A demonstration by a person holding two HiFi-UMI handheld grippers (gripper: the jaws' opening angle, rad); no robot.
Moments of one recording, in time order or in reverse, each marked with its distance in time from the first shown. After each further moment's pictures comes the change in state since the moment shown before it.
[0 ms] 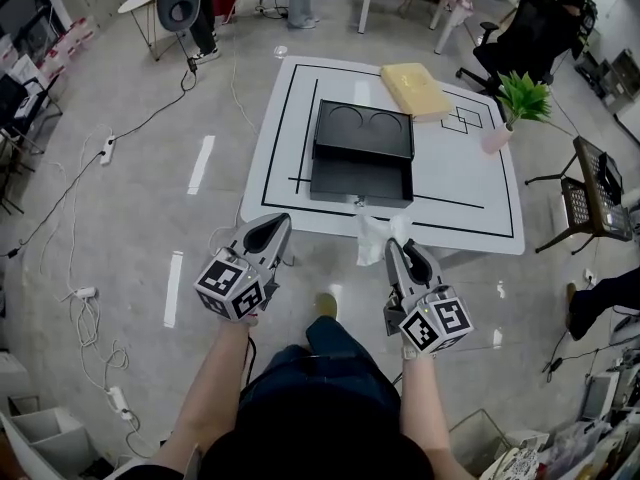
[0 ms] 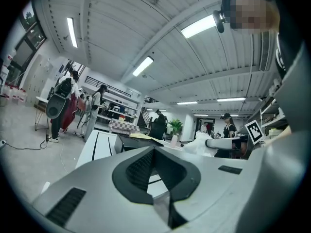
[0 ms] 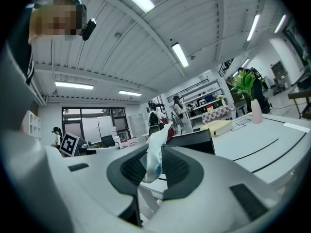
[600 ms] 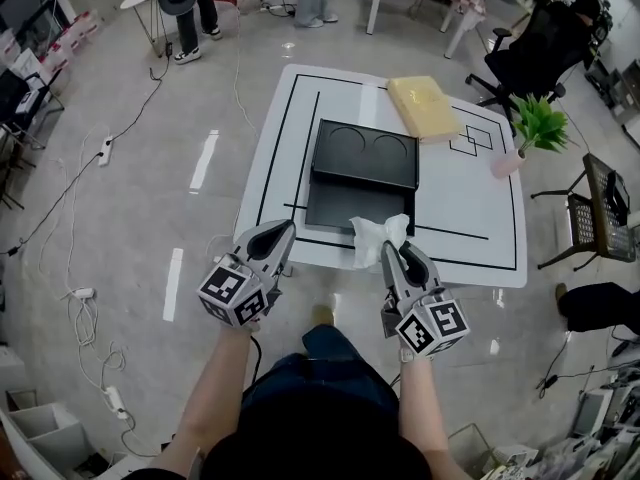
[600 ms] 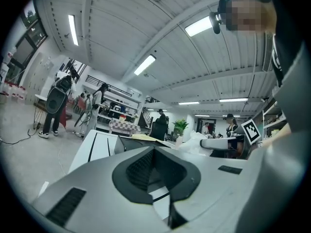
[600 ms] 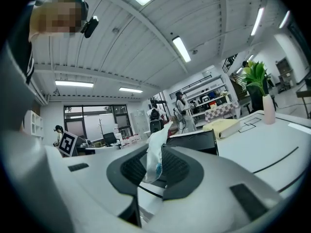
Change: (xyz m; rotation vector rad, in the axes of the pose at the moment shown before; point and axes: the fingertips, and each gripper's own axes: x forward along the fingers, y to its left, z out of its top) left arm 0.066 0.035 0.004 -0.008 0.000 0.002; right arm 0.074 -0.045 0.009 -0.015 0.041 0.035
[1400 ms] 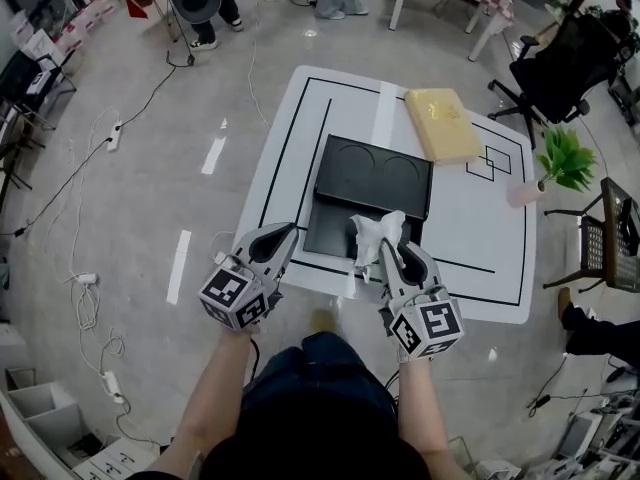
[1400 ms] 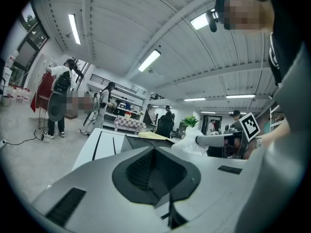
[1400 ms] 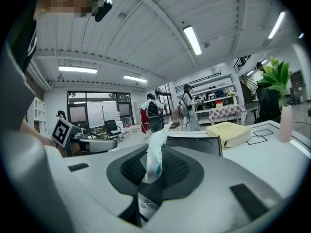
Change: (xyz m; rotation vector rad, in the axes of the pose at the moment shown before) left arm 0.050 0.039 0.000 -0.008 0.043 0.069; right arm 0.075 -0.038 0.010 -0.119 0.113 0.027
